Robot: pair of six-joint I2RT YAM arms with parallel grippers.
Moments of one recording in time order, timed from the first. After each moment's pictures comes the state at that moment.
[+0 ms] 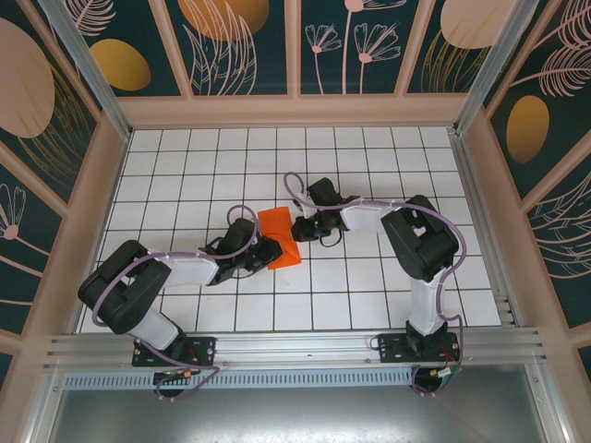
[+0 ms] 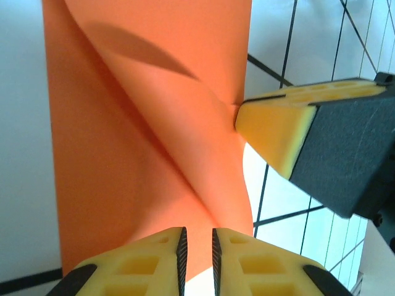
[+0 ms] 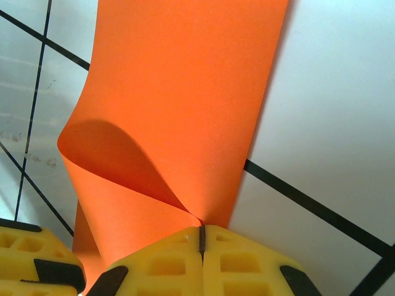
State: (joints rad) left arm -0.67 1.55 0.51 0.30 0.25 -1.14; right arm 0.63 1.95 1.13 -0.23 -0.47 0.34
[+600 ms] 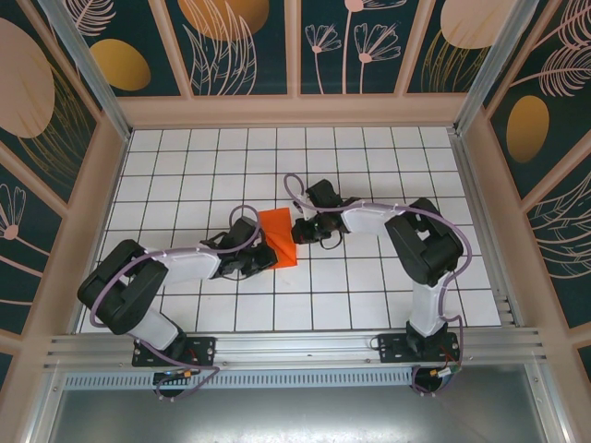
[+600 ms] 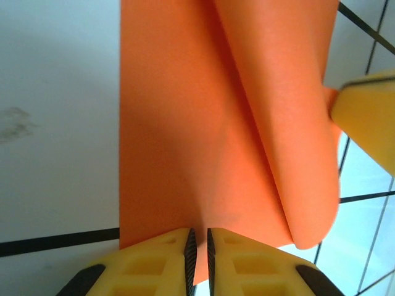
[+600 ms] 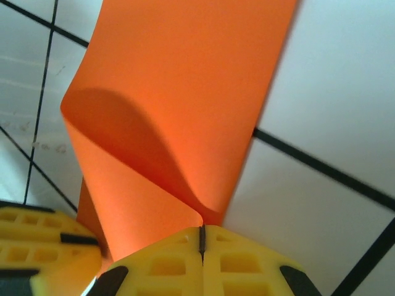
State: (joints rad) left arm -0.66 1.55 0.60 -0.03 0.22 -1.02; right arm 0.66 1.90 1.10 -0.25 -0.45 0.37
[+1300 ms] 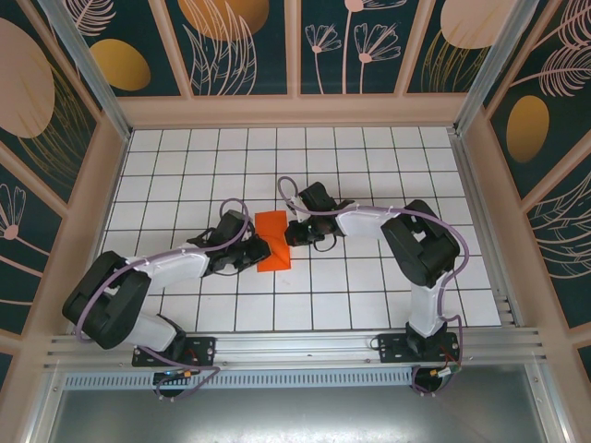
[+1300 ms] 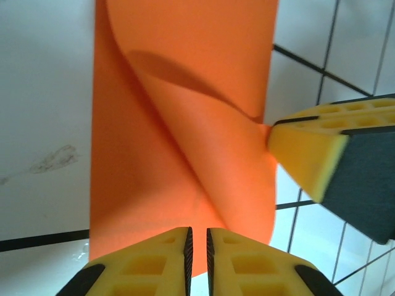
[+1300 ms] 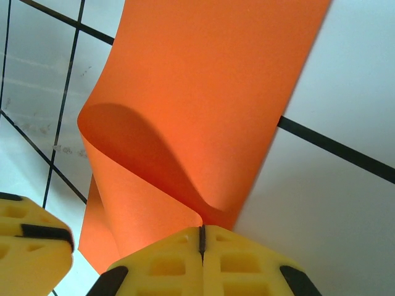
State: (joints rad) left arm -0.60 1.45 0.59 -0.06 0.26 -0.97; right arm 0.71 1.92 1.11 -0.22 -0.44 0.42
